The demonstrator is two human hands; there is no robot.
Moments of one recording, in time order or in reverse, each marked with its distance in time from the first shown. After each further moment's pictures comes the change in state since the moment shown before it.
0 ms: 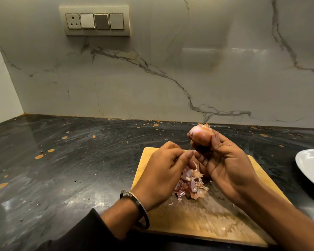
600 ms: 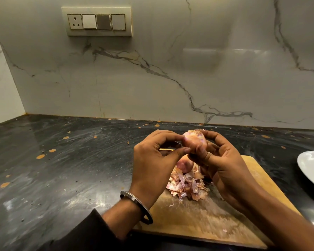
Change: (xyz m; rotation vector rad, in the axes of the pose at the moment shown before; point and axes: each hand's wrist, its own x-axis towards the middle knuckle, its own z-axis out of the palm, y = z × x) left_hand 0.001 0.007 -0.010 -0.158 0.374 0.124; right_hand -0.005 0.003 0.002 -0.274 -0.059 -0.088
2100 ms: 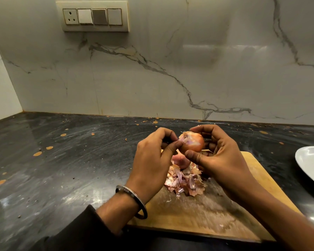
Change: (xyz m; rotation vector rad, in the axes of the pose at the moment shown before) left_hand 0.000 -0.005 0.001 0.154 -0.127 -0.022; right_hand -0.008 -0.009 0.001 -0.442 -0.035 -0.191
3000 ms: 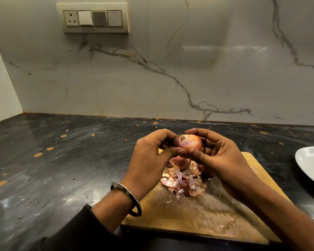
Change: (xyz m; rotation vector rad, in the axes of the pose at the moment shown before) left_hand 0.004 -0.002 -0.009 -0.104 -0.113 -0.032; right_hand 0.004 0.003 -0.007 0.151 -0.114 0.098
